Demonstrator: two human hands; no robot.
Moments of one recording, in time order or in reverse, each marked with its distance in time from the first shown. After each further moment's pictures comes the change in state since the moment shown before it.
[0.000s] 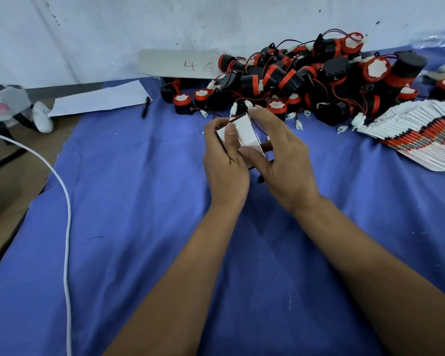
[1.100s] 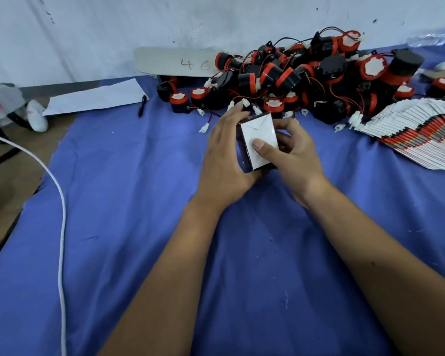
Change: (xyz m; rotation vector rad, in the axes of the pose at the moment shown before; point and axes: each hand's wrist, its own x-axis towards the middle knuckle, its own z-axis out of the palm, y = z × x) left_hand 0.016 -0.013 -0.021 0.278 -0.441 0.381; right_hand 0.003 0.013 -0.013 0.616 0.029 0.576
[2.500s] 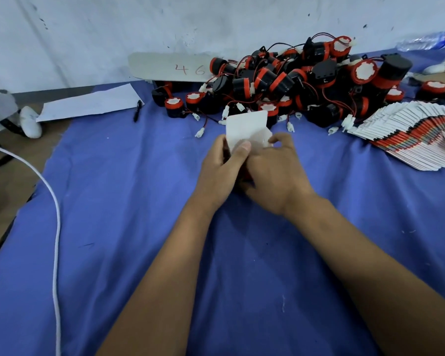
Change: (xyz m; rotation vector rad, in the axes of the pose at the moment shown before) left_hand 0.003 -0.002 0.004 -0.433 -0.062 -0.519; right_hand -0.010 -0.014 0.016 -1.544 -0.264 -0.426
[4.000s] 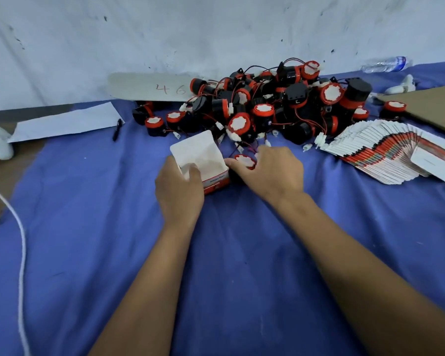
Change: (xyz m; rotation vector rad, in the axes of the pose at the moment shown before) left_hand 0.011 -0.010 -0.009 0.497 0.539 0.058; right_hand 0.023 0.050 0.024 0.156 0.144 0.534
